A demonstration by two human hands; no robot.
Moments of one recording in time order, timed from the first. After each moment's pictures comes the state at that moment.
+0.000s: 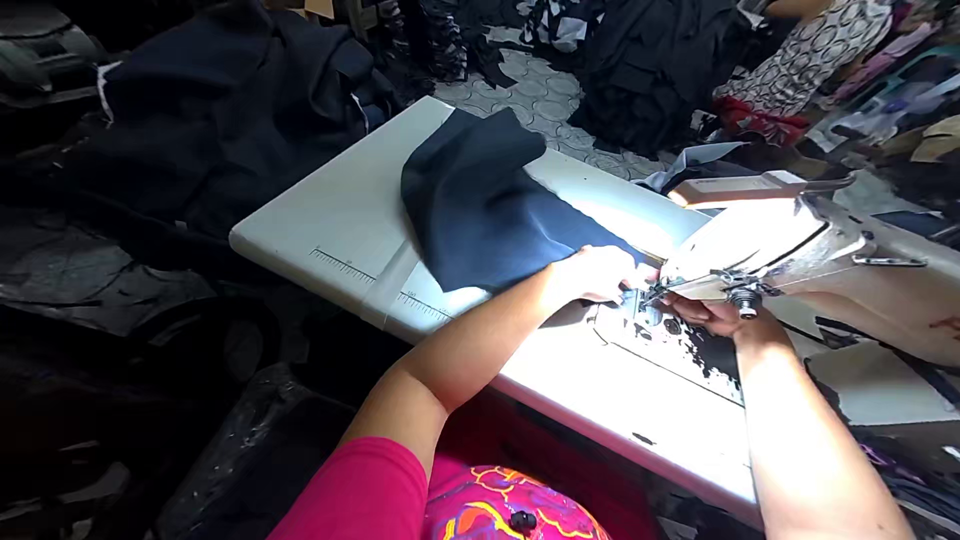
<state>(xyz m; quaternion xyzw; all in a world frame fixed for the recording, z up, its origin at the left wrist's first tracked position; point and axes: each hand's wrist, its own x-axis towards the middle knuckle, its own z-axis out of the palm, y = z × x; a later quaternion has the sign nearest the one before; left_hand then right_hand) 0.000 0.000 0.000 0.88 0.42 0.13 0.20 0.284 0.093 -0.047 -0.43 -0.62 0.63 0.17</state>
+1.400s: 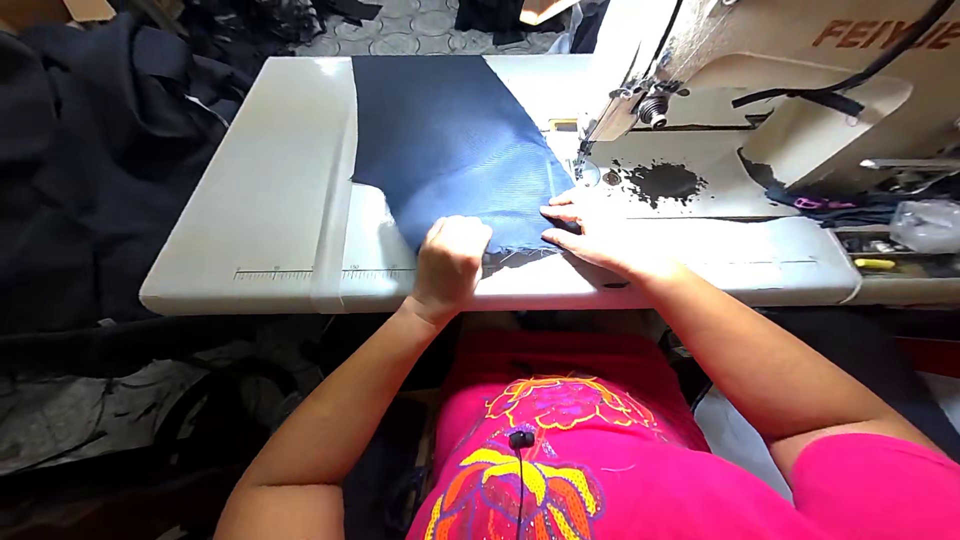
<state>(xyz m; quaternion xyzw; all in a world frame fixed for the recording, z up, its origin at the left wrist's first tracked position) -0.069 -0.140 -0.073 0.82 0.44 0.35 -0.12 0.186 -0.083 -0.058 -0.44 -0.86 0.14 0.21</state>
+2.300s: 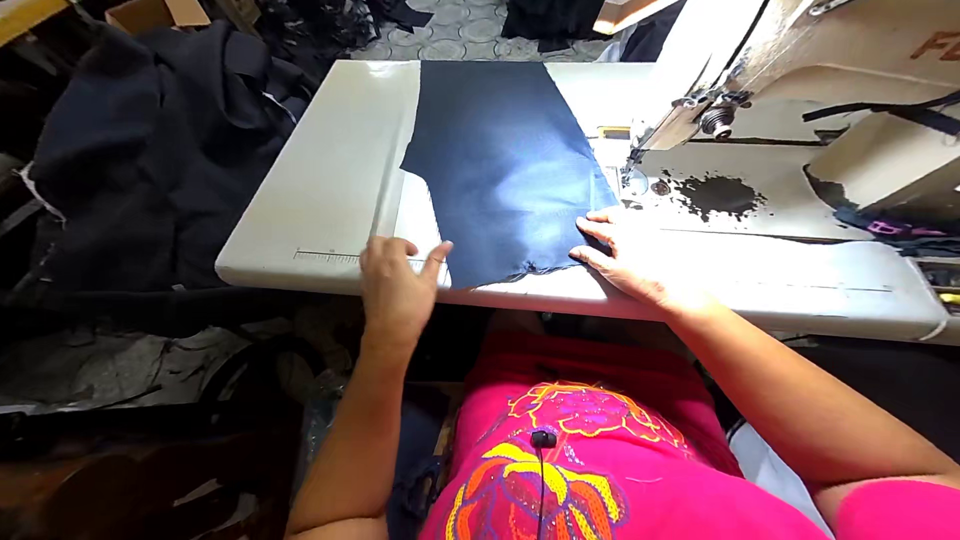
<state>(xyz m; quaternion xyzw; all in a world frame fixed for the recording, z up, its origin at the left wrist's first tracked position) -0.138 -0.207 -0.040 0.59 0.75 0.28 0.07 0.169 -0.105 -0.066 -0.48 -0.85 0.11 0.20</state>
